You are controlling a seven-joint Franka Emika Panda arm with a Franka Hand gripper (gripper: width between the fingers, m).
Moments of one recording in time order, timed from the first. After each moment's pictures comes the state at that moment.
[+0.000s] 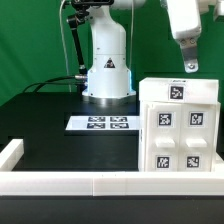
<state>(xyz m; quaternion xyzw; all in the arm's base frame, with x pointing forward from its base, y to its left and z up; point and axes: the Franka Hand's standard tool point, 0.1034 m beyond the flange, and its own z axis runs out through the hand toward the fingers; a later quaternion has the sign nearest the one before) 0.607 0.097 0.180 -0.62 0.77 0.01 0.12</state>
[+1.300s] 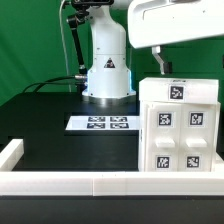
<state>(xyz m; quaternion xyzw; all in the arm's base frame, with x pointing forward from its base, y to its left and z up) 0.615 0.103 0.183 -0.97 0.24 -0.05 0.08</state>
